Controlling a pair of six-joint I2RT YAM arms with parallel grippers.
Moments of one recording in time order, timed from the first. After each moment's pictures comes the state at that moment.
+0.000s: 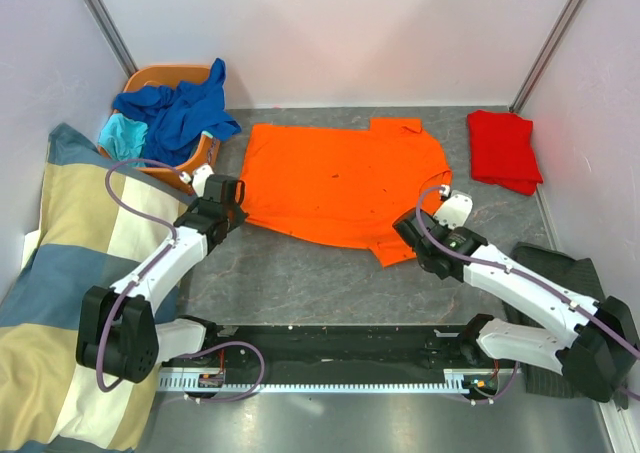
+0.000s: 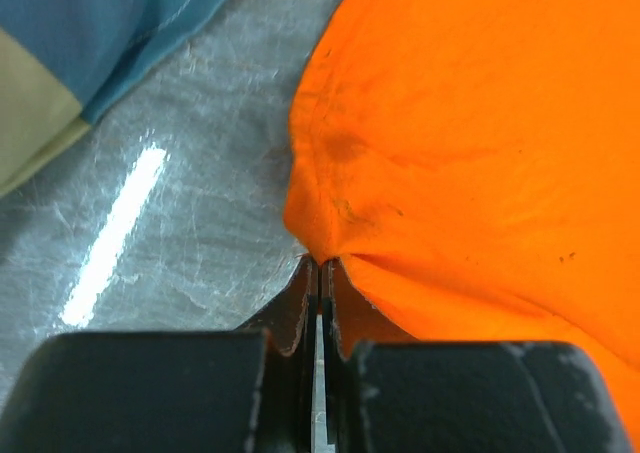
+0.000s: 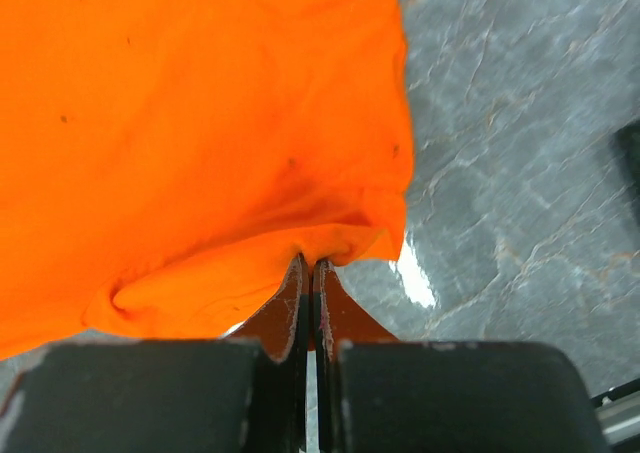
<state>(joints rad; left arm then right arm) -0.27 1.22 0.73 -0.33 -0.34 -0.74 0.75 1.10 0.77 -0.80 0.74 1.05</state>
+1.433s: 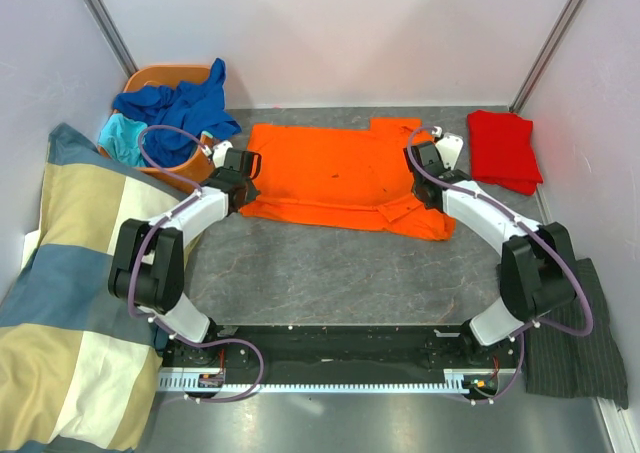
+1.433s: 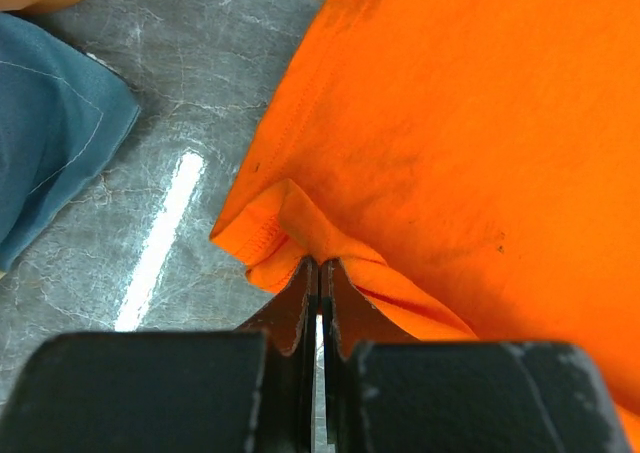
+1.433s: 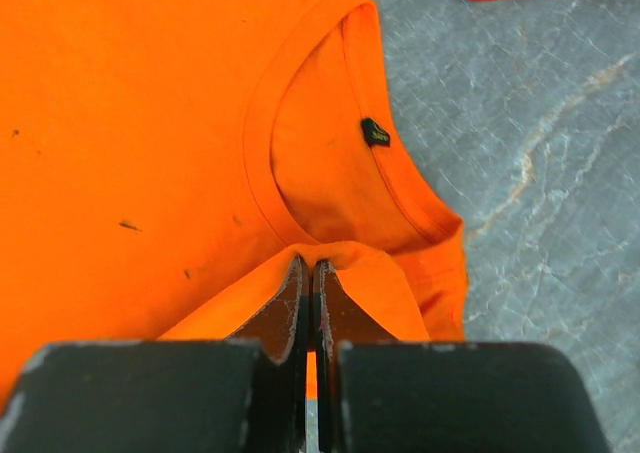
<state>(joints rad) -0.27 1.61 1.00 -0.26 -0.37 -0.65 0.36 1.57 1.09 -0.41 0.60 0.61</state>
